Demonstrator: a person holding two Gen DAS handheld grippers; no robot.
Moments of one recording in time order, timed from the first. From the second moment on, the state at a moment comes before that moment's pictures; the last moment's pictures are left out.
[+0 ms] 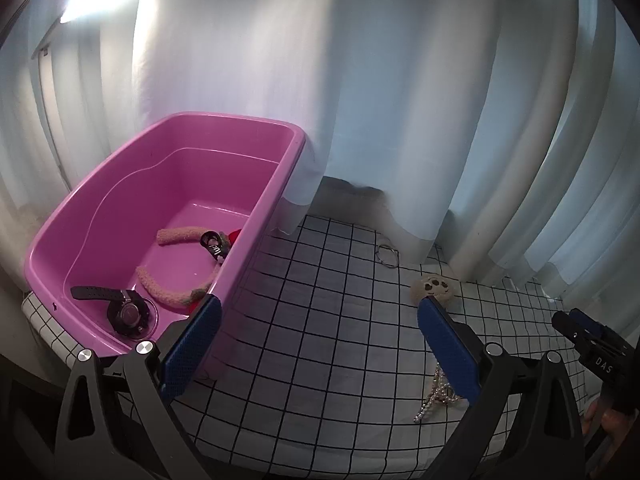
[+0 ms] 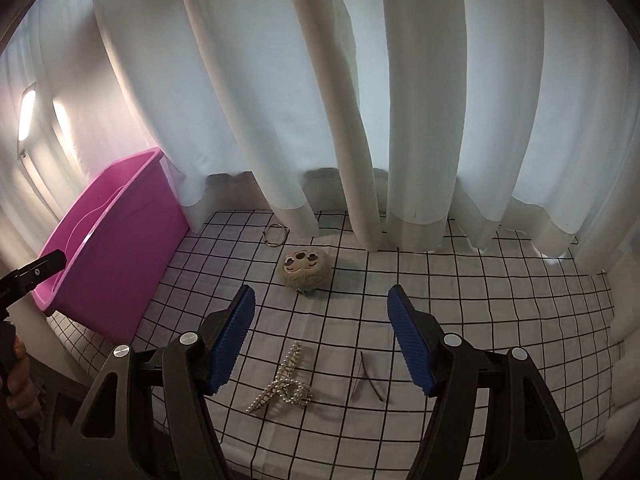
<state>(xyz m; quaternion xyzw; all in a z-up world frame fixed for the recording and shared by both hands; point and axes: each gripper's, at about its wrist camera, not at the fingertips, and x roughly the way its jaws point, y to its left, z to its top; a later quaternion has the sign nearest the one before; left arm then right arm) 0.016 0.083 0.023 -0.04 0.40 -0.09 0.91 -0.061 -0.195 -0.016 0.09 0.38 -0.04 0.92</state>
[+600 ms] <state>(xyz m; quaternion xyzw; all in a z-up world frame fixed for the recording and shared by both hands) -0.011 -0.036 -0.102 0.04 0.48 -0.16 0.86 -0.086 -0.222 -0.127 0.10 0.44 -0.02 0.89</state>
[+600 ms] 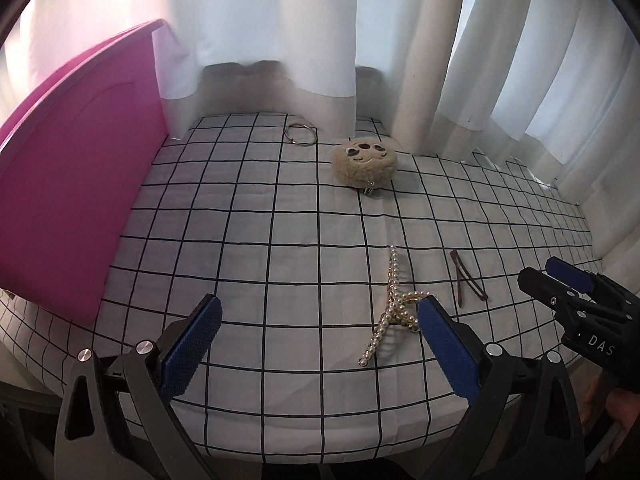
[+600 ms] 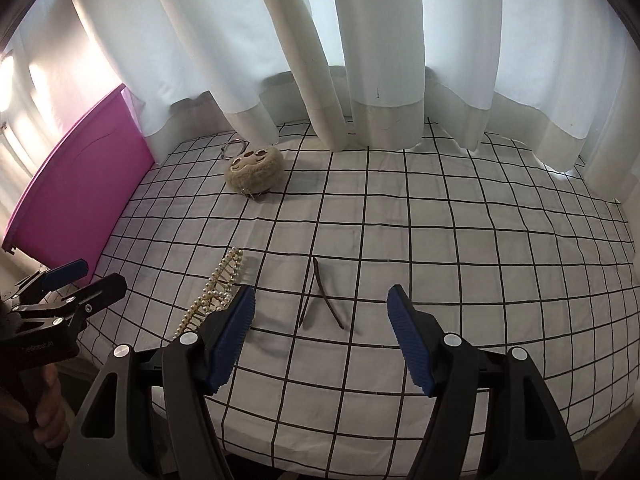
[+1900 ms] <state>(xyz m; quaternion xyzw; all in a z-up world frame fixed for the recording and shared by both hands) -0.025 -0.080 -0.157 0.10 0.45 -0.19 0.87 -0.040 -0.222 -0.197 0.03 0.48 -0.01 0.88</state>
